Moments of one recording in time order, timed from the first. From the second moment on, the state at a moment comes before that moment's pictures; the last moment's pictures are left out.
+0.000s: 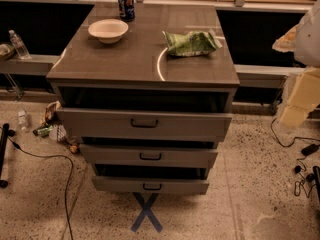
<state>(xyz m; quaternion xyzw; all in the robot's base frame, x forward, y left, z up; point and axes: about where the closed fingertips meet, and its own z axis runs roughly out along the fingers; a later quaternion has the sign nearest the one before) 0.438 -0.217 0.976 -0.60 0.78 -0.03 0.16</state>
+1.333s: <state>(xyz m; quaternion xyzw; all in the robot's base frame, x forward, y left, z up) 0.581 -0.215 0.986 -0.54 0.77 -0.02 0.34</state>
